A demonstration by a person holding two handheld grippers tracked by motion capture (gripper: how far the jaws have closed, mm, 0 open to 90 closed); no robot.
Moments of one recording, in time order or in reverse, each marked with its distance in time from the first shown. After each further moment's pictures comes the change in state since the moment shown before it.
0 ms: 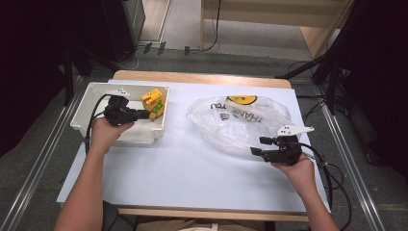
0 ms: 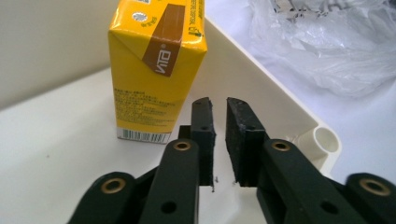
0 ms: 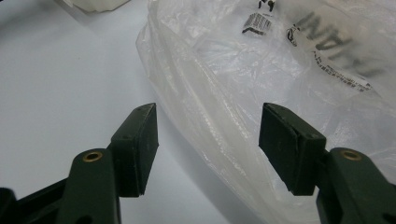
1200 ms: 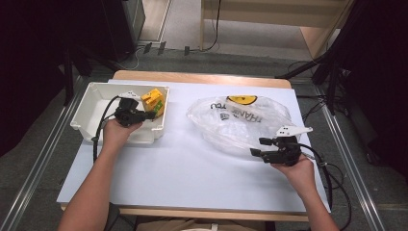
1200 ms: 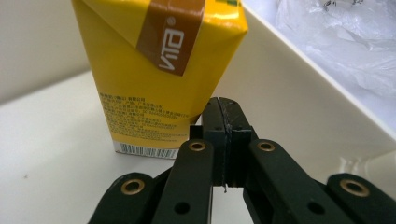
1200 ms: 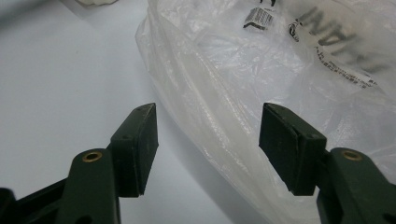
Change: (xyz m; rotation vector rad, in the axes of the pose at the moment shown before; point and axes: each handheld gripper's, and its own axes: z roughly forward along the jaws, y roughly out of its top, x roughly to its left) left arm 0.005 -0.005 0.038 0.021 0.062 0.014; right arm 0.002 -0.001 0.002 0.017 -0.005 -0.006
